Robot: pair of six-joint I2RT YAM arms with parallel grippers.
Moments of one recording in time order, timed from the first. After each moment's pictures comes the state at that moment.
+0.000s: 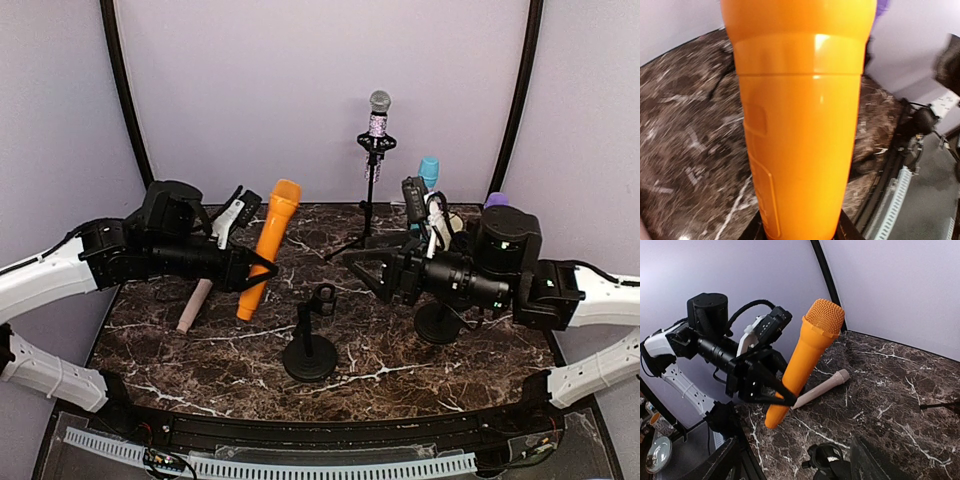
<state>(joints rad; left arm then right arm) -0.89 1.17 1.08 -0.45 0.17 -0.28 1.21 1.05 0.91 0.05 0.13 0.36</state>
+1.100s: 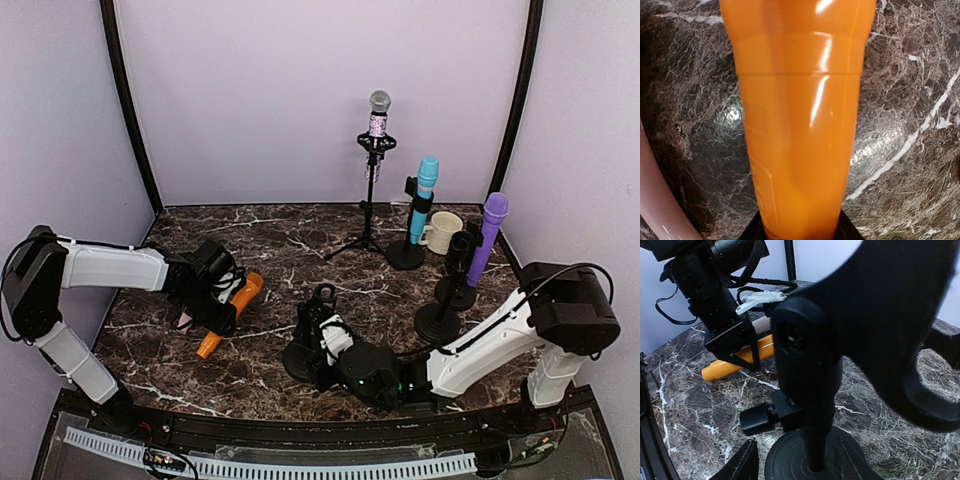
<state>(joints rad) -0.60 1.56 0.86 -0.58 -0.03 -0.14 1.46 1.79 0.74 0.73 0.65 0.28</state>
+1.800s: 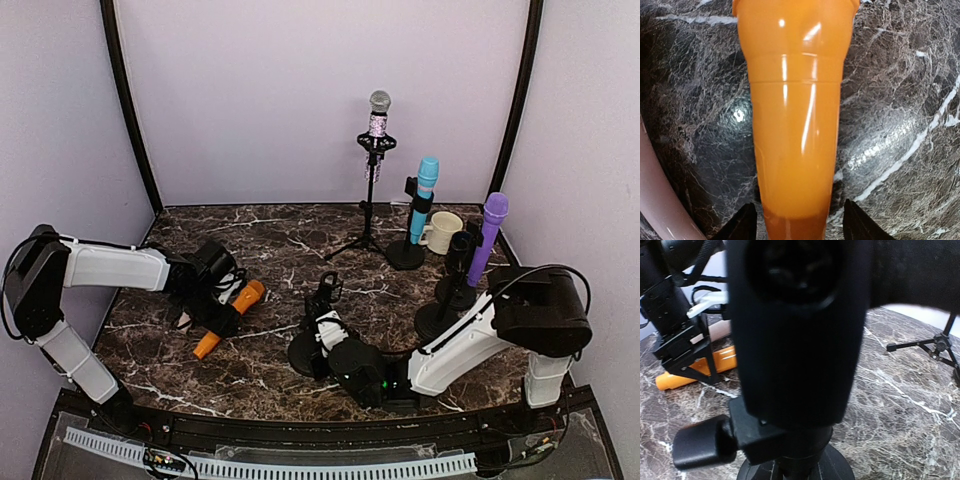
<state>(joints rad) -0.60 1.58 0.86 -0.58 -0.05 -0.12 1.40 1.95 0.80 0.81 0.78 0.23</state>
